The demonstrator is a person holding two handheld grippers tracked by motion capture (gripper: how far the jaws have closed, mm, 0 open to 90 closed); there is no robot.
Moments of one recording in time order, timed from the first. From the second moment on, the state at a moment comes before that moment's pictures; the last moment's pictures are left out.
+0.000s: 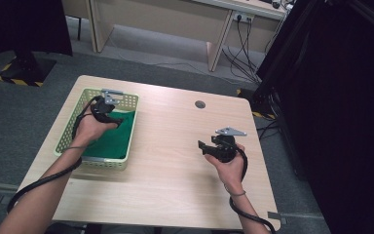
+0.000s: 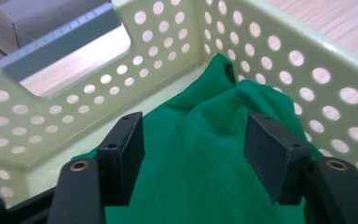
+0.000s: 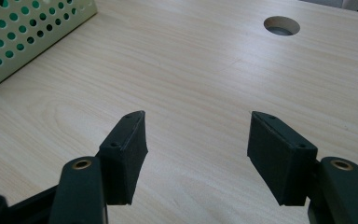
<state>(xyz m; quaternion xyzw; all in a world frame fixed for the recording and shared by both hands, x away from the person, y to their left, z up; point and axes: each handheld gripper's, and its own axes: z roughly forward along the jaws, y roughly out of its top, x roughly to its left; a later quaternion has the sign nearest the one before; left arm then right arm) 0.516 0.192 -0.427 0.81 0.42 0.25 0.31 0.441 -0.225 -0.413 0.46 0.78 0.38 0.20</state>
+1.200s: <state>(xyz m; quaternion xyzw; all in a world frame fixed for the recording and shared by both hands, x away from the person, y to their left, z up) 0.532 0.189 -0.451 0.83 0.44 0.20 0.28 0.438 -0.229 -0.419 0.46 0.77 0.38 0.20</state>
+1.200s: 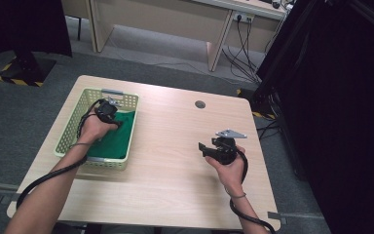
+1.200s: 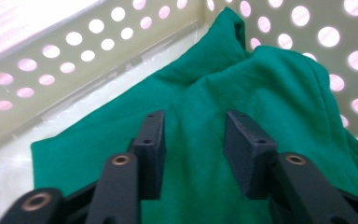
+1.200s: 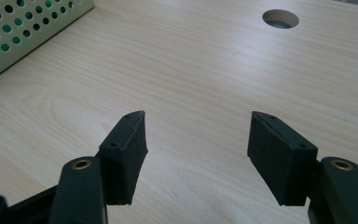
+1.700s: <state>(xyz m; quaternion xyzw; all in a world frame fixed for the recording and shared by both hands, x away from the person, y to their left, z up) 0.534 0.183 -0.452 0.83 0.45 0.19 0.27 0.437 -0.233 -0.417 0.47 0.77 0.38 0.20</state>
